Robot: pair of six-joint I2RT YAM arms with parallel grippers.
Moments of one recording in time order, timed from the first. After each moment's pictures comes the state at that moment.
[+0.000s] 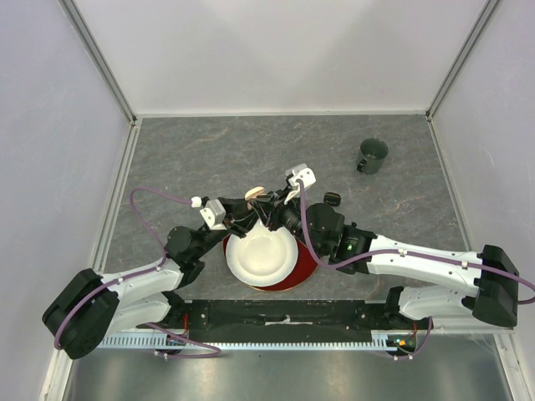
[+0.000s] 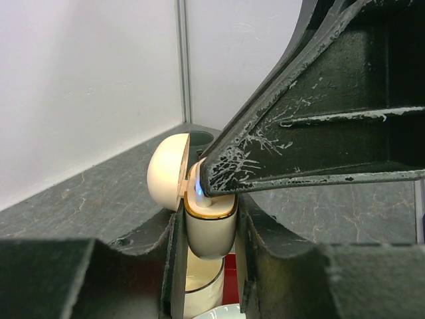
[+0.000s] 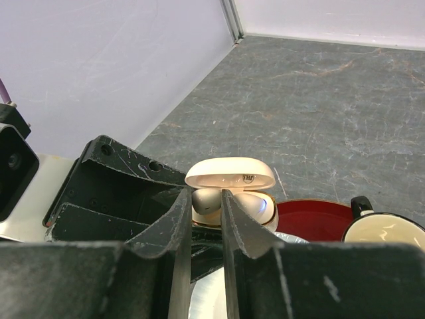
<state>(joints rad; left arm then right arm) -0.71 1.06 0.23 1.25 0.26 -0.08 1.17 1.23 0.89 0.32 0.43 0.38</state>
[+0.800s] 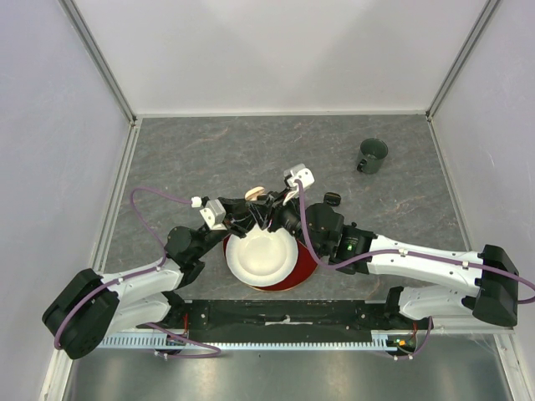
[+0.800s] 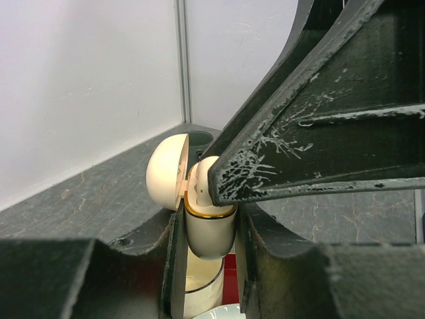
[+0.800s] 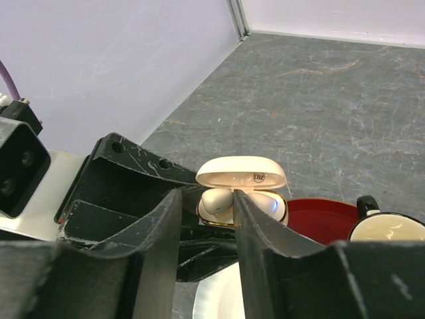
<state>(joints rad) -0.71 1.06 0.23 1.25 0.26 -0.08 1.18 1.23 0.91 0.30 0.43 0.38</state>
